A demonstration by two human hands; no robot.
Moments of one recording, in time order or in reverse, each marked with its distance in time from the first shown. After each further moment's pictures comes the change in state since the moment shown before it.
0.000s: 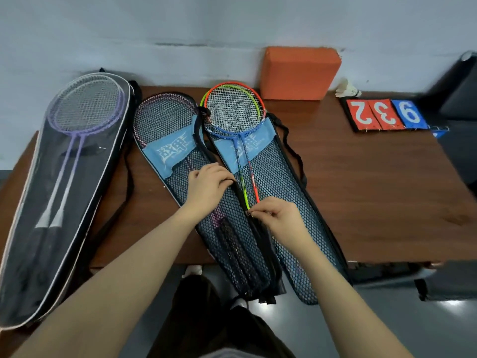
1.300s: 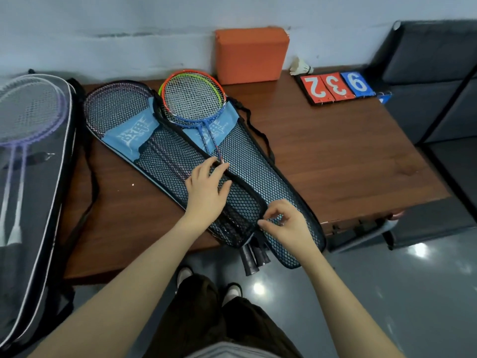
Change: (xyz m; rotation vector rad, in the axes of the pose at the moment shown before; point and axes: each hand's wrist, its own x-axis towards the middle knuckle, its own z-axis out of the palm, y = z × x) left_hand -0.043 0.054 0.026 -0.120 0.057 0.076; right_hand -0.085 0.035 -0.011 0.074 0.246 0.211
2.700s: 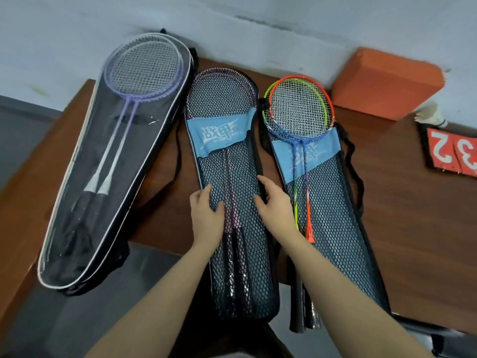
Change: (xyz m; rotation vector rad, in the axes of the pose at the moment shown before) left_hand -0.031 -0.119 -0.033 -0.426 0.396 -0.774; right_hand 0.136 -0.071 0.165 -0.317 -0.304 -0.186
